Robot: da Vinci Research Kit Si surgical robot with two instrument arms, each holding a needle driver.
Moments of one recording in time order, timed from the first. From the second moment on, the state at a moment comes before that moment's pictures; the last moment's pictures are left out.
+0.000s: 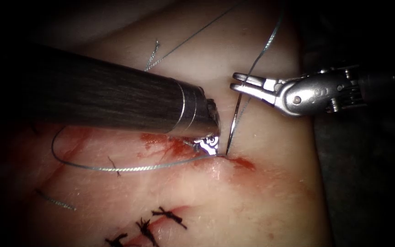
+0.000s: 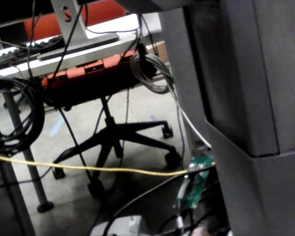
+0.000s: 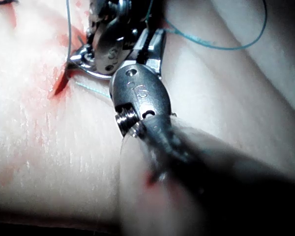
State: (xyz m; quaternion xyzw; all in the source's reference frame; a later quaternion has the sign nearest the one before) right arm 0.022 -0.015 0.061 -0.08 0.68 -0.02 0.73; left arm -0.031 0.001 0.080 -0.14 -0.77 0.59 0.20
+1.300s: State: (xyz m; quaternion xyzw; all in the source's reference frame) right arm 0.022 -0.015 0.061 -0.07 0.68 -0.02 0.73; left arm -0.031 0.001 0.080 -0.14 -0.77 0.59 0.20
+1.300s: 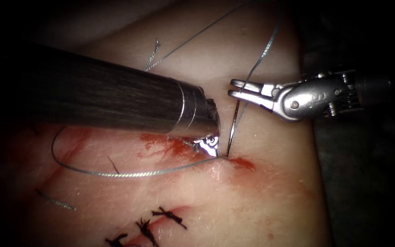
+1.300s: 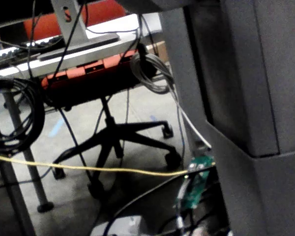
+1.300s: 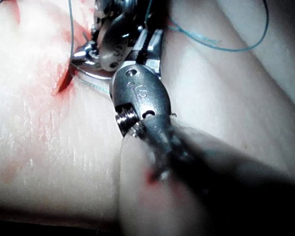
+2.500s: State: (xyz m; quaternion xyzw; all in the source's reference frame) right arm 0.023 -0.015 0.060 -0.05 0.69 0.04 0.72; left arm -0.031 0.001 0.080 -0.14 -0.77 0.59 0.20
